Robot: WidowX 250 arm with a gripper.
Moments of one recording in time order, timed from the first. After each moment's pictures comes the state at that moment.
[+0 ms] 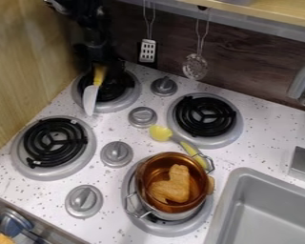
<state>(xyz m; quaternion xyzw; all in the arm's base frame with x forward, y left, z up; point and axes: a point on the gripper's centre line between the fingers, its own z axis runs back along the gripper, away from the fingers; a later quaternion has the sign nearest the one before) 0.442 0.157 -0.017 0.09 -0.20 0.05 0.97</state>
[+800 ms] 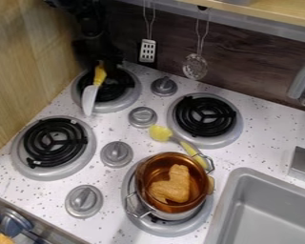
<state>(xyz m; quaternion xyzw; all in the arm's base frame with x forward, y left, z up) 0.454 0.171 -0.023 0.06 -0.15 0.07 0.98</state>
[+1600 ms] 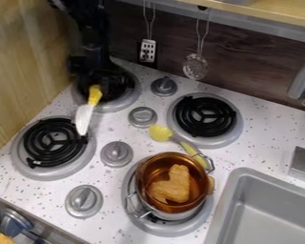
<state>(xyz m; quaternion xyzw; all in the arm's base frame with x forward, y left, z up) 0.394 0.139 -0.025 0.05 -0.05 0.09 0.99</state>
